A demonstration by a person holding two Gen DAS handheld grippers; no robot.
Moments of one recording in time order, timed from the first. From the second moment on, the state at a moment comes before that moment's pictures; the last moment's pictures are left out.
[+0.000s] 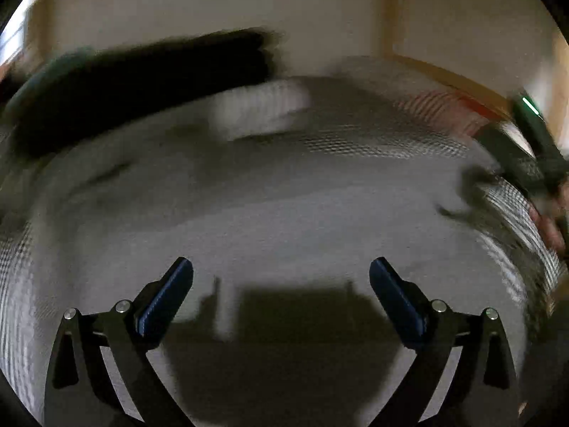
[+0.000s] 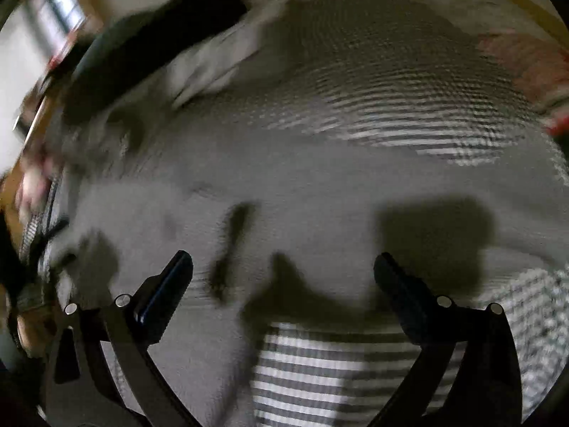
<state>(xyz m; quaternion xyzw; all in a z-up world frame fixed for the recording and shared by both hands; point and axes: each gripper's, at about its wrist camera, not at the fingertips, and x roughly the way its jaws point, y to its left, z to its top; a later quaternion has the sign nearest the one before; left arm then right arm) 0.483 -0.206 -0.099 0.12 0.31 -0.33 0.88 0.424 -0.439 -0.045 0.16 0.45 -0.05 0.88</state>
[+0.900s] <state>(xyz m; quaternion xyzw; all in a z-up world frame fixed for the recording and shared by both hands) 0.467 -0.548 -0.144 0.31 0.36 -0.41 0.78 0.325 -0.716 -0.095 0.48 0.32 -0.08 0.81</state>
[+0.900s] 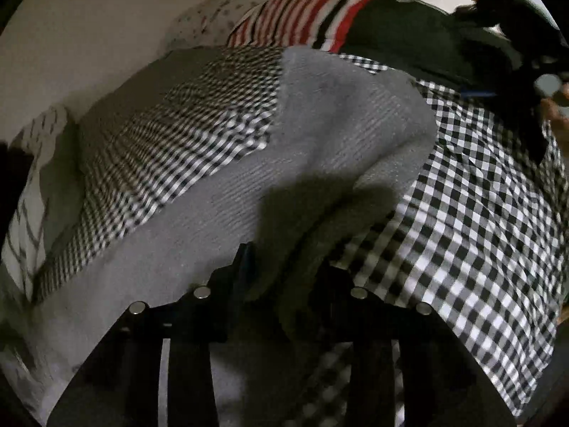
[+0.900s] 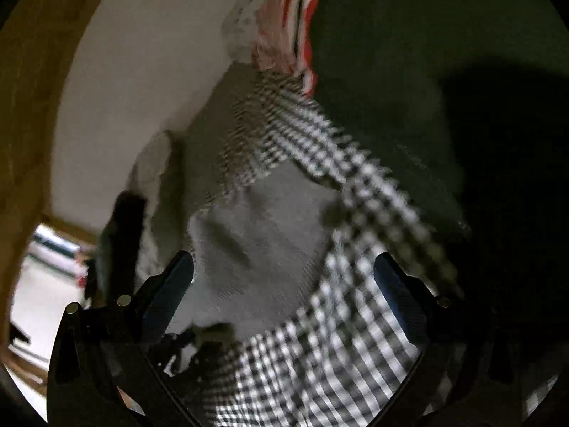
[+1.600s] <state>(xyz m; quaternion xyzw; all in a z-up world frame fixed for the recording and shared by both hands) 0.504 -0.449 -0.058 0.01 0.38 -0.49 0.78 0.362 -0.541 0.038 0.14 0.25 0.15 0.95</state>
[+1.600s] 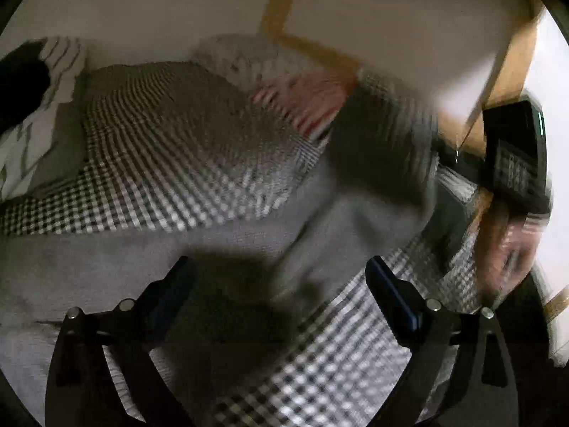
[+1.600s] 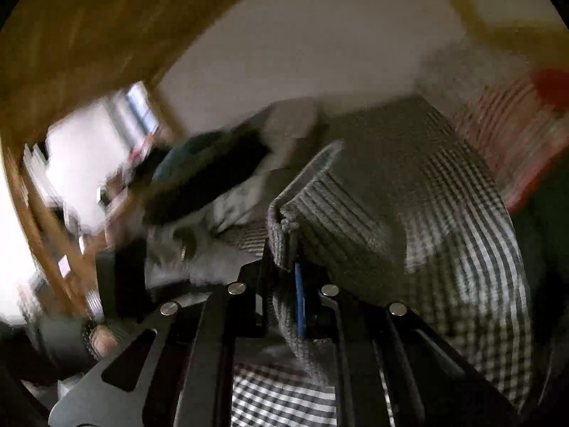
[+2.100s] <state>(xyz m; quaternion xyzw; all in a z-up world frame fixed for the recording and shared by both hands) 0.577 -0.312 -0.024 -0.20 0.51 -0.48 0.69 0.384 -0.291 0.041 -0.15 0.27 0.18 0.93</state>
